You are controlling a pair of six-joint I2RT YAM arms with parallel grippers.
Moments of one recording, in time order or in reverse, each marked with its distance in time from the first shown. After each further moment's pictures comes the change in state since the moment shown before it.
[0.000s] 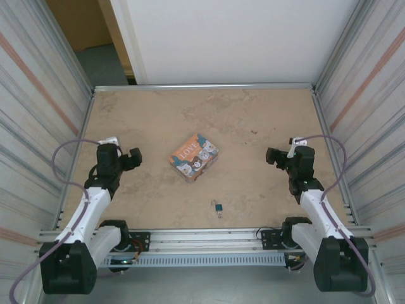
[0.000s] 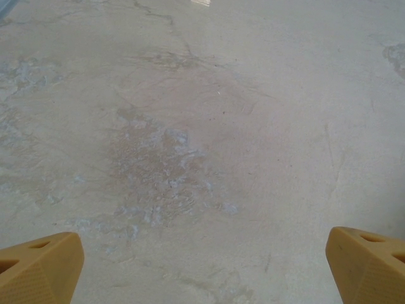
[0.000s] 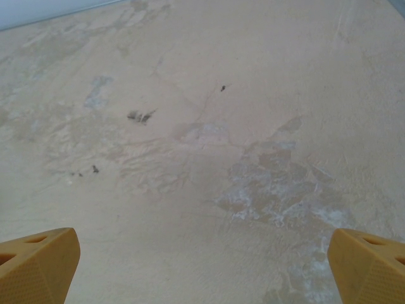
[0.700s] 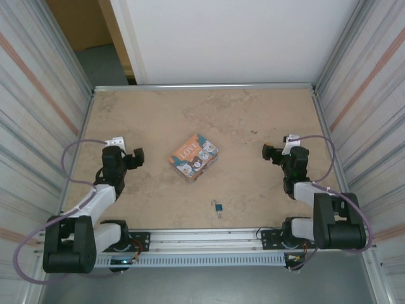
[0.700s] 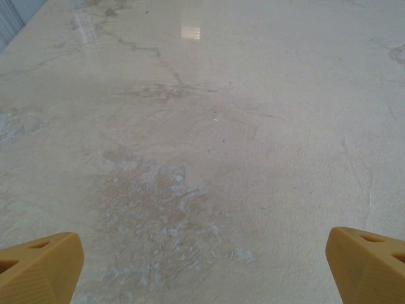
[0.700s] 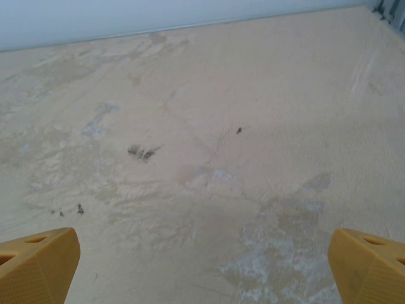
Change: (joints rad) left arm 0.000 0.175 -0.132 0.433 0.000 0.134; right arm -0.001 0.343 -0.084 0.594 -0.032 -0.094
